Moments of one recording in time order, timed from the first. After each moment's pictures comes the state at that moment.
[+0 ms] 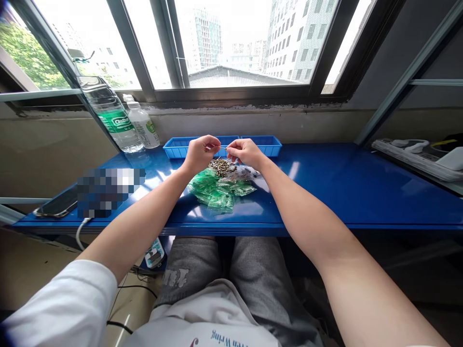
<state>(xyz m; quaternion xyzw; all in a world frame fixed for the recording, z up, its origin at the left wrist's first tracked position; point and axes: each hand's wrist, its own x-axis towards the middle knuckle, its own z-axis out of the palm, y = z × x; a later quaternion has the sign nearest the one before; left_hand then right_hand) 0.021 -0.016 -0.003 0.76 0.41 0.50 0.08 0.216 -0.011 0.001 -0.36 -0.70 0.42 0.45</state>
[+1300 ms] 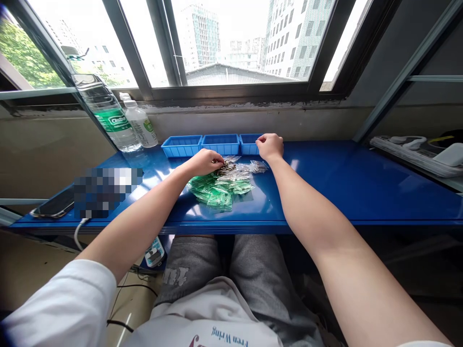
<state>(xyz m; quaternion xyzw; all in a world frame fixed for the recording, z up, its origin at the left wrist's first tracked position) 0.018 -0.025 -0.002 0.87 0.45 0.18 0.07 0.275 0.033 -0.021 -0.67 -0.59 0.01 0.45</state>
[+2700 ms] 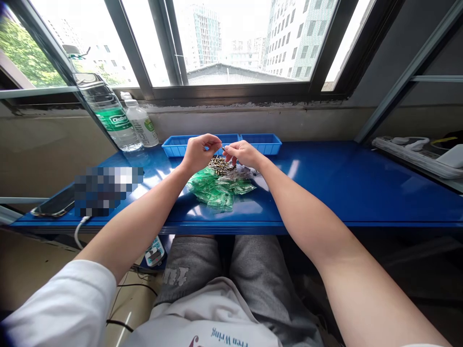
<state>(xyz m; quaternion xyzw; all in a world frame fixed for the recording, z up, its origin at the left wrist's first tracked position) 0.023 -0.021 -0.001 0.78 0.37 0.51 0.07 0.215 -0.011 0.001 -0.38 -0.74 0.41 0.37</state>
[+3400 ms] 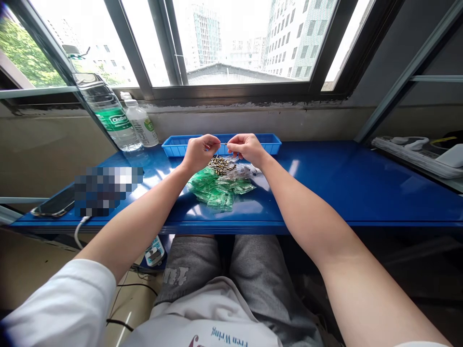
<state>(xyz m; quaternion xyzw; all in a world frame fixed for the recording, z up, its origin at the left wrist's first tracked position) 0.022 -0.021 -0.003 0.77 0.40 0.49 0.05 0.217 -0.016 0.008 -0.35 -0.67 0.43 0.49</state>
